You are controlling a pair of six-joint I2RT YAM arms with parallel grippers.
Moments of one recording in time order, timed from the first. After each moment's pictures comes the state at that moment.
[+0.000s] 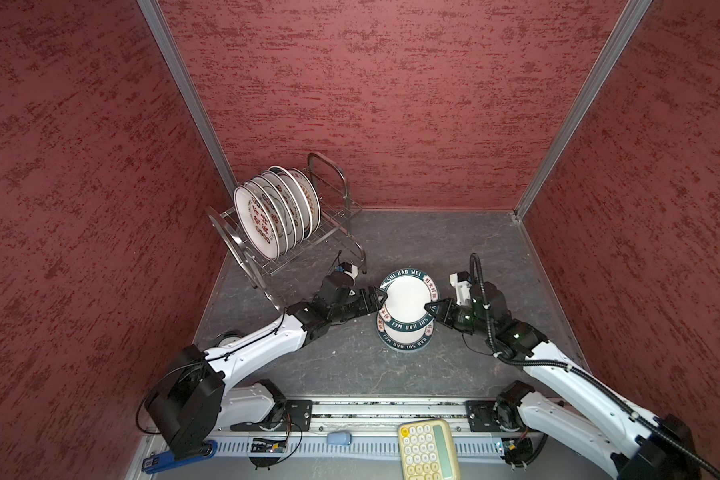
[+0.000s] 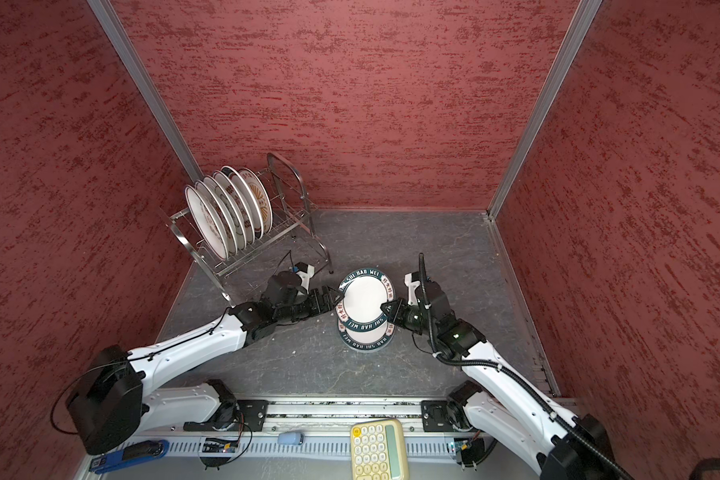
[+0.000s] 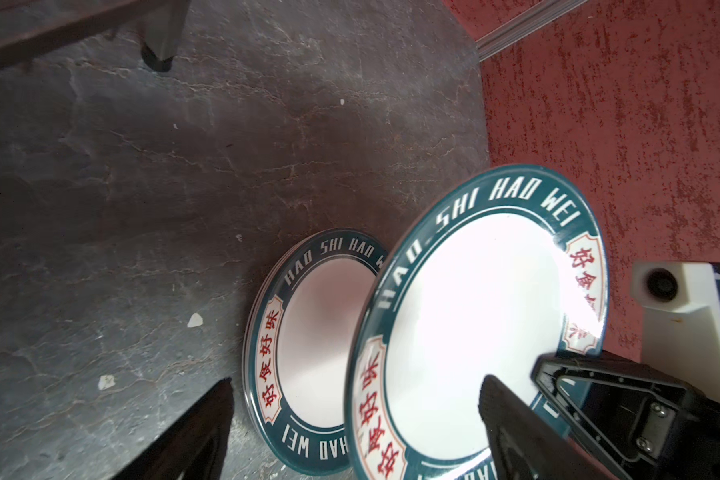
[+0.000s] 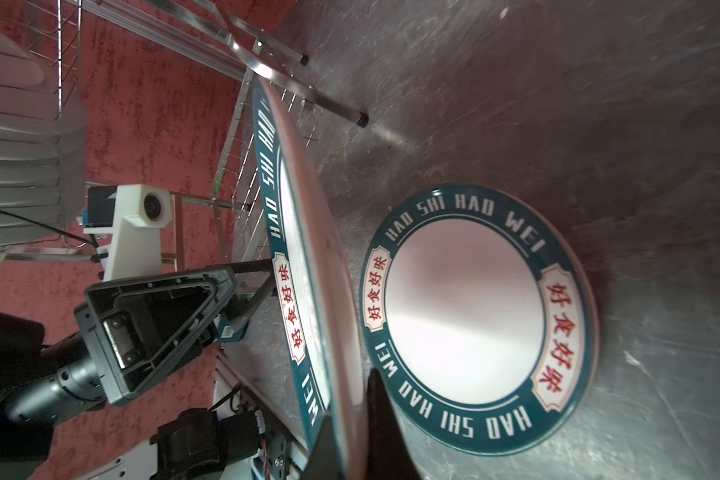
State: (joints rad) left arm -0.70 1.25 0.69 -0.04 0.19 -0.92; right arm 0.53 0.90 0.54 -0.19 -0.34 0.96
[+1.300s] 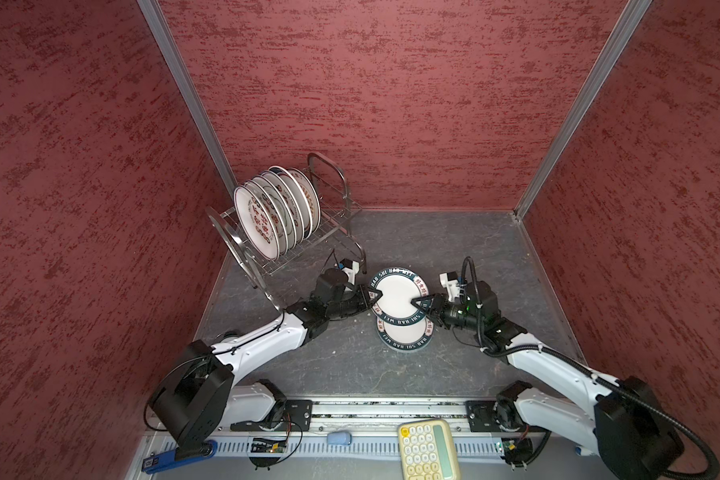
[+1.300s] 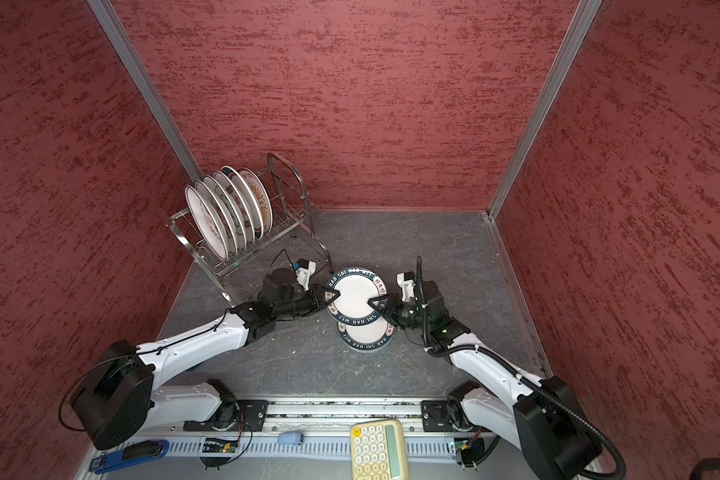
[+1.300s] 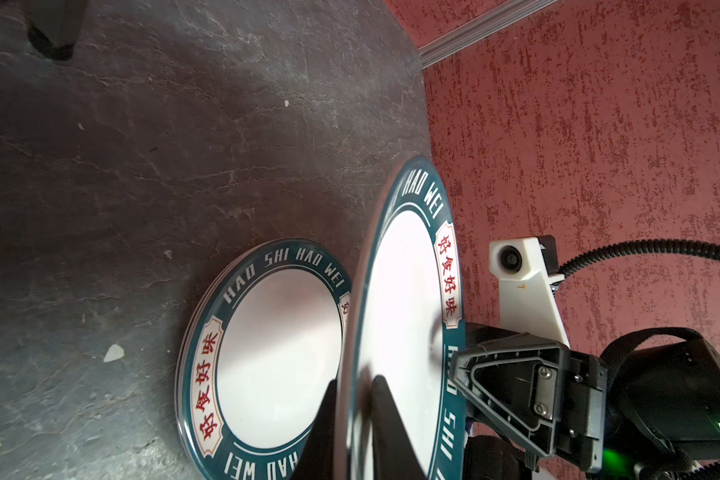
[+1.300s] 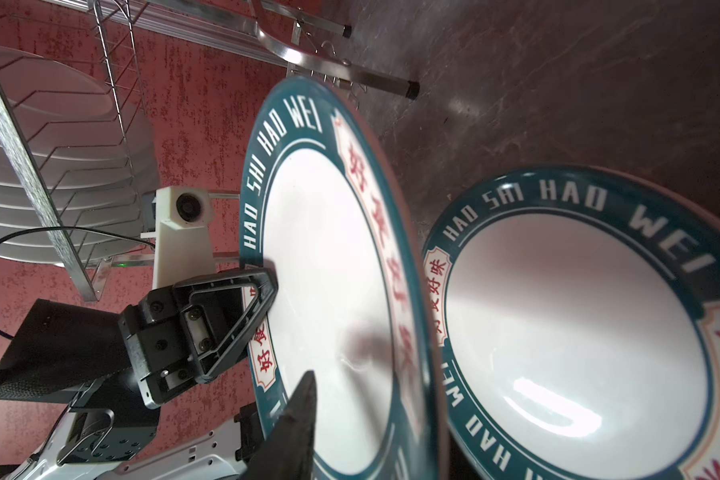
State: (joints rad) left arm -0.65 1.27 0.65 0.13 0.34 -0.99; right arm 0.49 1.08 0.44 0.21 -0.54 1.11
